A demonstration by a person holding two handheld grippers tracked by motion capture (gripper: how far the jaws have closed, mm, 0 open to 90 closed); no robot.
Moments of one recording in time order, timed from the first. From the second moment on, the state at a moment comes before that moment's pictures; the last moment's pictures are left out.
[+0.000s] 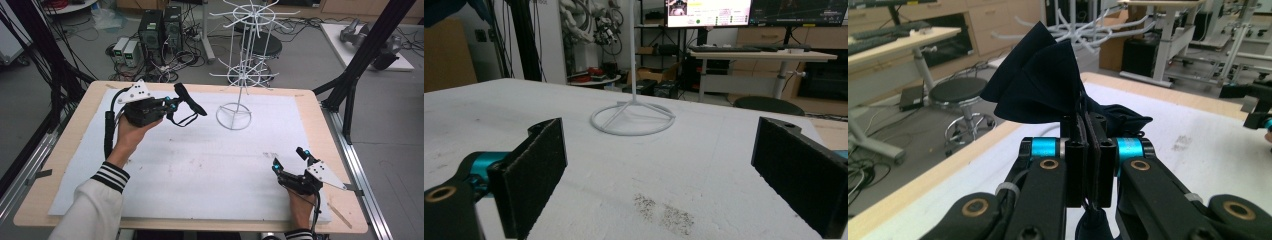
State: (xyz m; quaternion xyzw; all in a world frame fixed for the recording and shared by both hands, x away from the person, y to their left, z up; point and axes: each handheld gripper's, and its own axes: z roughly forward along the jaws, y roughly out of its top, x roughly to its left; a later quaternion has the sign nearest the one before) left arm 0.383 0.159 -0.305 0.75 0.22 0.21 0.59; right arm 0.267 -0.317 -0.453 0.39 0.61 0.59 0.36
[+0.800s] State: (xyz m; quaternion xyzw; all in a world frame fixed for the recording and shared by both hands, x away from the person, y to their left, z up) left arm 0.405 0.110 -0.291 0.72 0.19 0.18 0.64; right arm 0.267 -0.317 -0.453 0.40 0.61 0.59 0.36
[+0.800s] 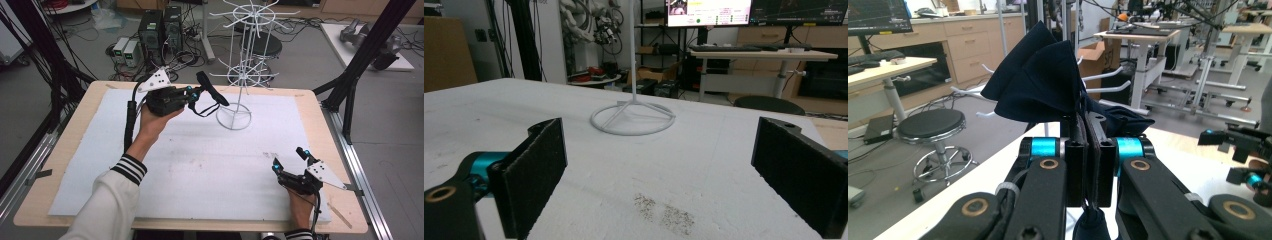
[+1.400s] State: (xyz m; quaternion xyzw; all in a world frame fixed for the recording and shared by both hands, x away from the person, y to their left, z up) left arm 0.429 0.084 -0.289 0.71 0.19 0.17 0.66; right arm 0.267 -0.317 -0.453 0.40 0.61 0.59 0.36
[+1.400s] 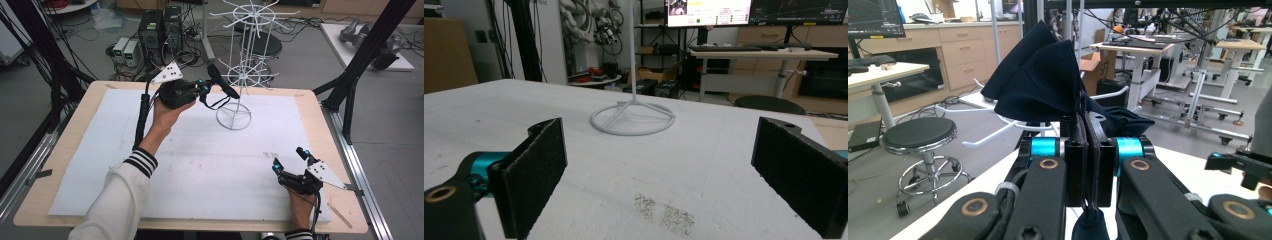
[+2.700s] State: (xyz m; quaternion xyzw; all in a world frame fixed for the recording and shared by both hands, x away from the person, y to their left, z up) left arm 0.462 0.051 -0.290 0.74 0.24 0.17 0.61; right arm 0.267 -0.318 -0.454 0.40 0.61 0.59 0.36
